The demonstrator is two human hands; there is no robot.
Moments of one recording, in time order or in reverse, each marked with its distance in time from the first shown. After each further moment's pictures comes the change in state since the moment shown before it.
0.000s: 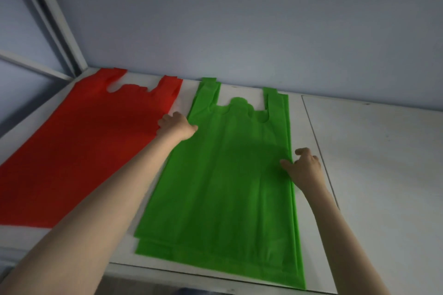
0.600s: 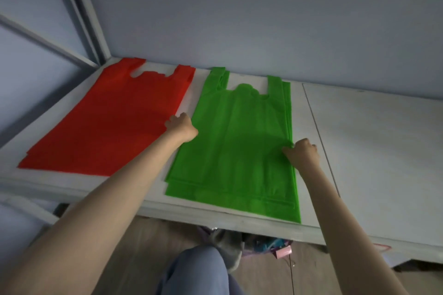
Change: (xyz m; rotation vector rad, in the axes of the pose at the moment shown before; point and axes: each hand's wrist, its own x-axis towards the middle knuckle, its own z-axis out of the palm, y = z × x) left_hand -0.084 -0.053 -0.006 0.002 -0.082 0.076; right_hand -0.046 0.008 0.004 -0.049 -0.010 0.088
